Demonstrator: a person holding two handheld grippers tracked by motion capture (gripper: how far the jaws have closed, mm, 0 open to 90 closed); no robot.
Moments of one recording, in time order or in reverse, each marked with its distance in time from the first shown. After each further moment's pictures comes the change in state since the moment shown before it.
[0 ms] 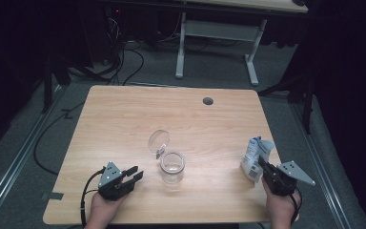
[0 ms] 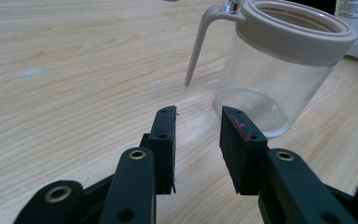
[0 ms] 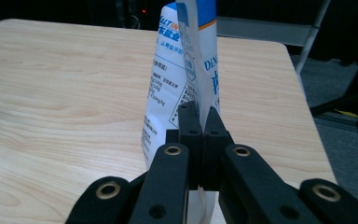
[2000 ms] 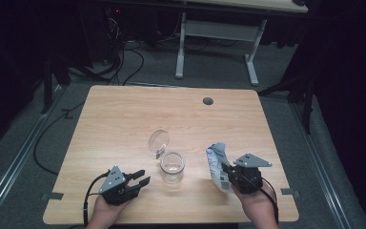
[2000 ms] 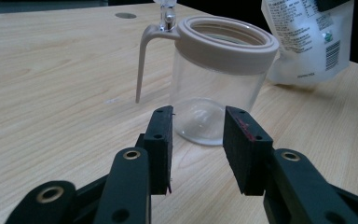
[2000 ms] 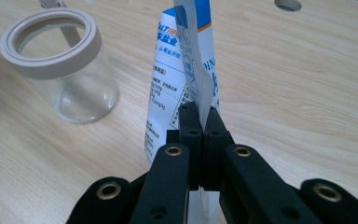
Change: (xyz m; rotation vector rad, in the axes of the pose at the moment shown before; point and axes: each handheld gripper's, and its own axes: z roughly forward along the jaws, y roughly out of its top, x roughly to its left) left arm -0.015 0.000 -0.001 -0.047 -0.136 0.058; right arm 0.103 0.054 0.010 0.325 0.211 -0.169
